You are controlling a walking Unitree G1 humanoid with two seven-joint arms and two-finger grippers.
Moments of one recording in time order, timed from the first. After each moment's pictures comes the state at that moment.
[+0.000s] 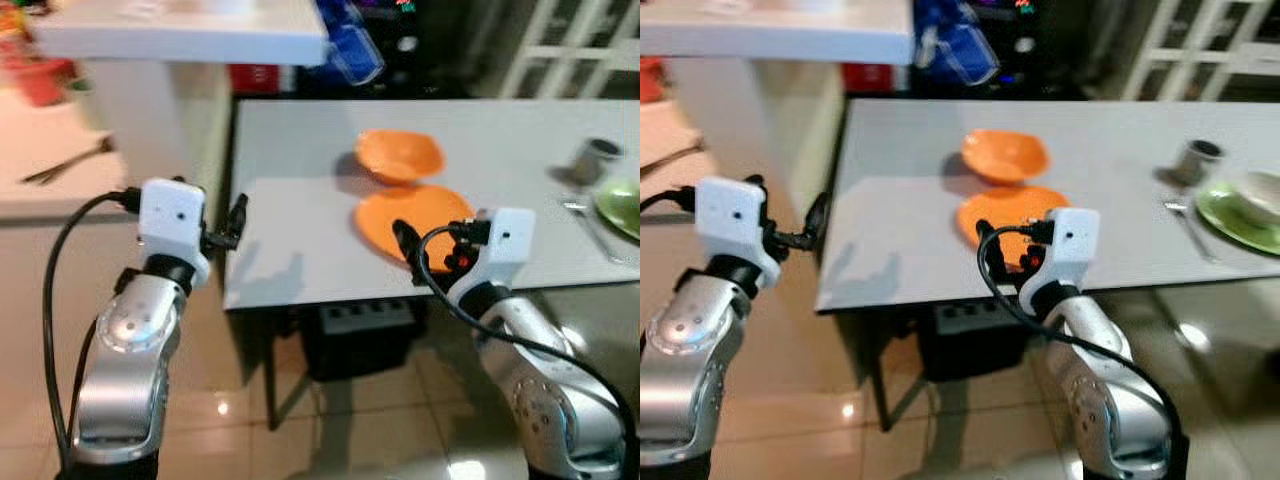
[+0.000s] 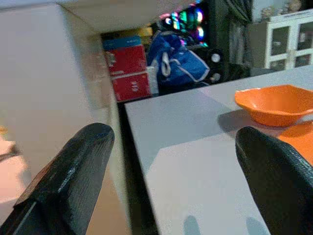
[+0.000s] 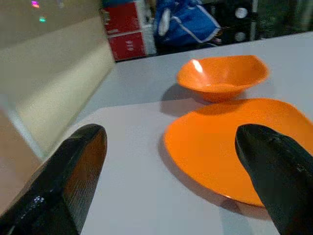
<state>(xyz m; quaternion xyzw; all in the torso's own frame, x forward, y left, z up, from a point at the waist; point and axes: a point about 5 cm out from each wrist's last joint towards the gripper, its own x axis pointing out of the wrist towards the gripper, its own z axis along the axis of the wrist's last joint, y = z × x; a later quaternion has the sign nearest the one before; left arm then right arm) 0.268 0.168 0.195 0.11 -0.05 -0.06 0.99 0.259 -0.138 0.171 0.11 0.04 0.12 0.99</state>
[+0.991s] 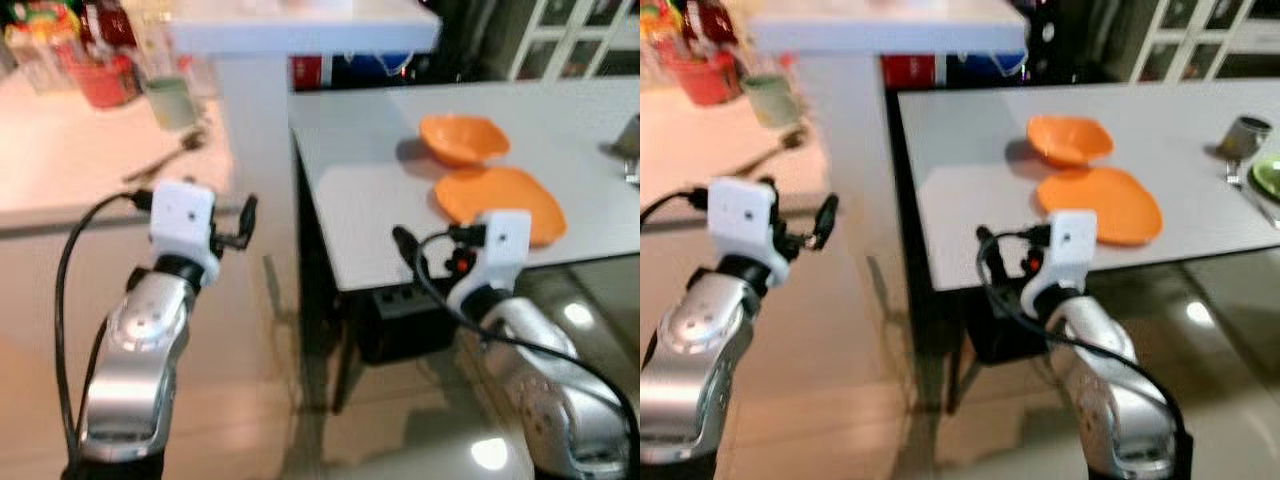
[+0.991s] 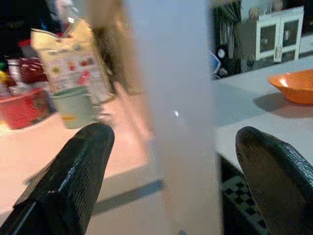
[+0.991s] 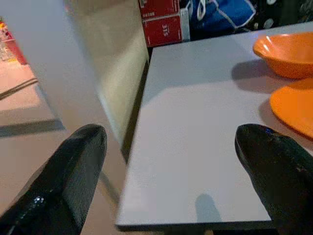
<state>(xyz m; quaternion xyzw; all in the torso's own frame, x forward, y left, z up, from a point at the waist) 0.271 0.161 0.198 0.11 -0.06 -0.07 0.99 0.259 -0.137 0.167 0.09 0.05 0.13 0.99</state>
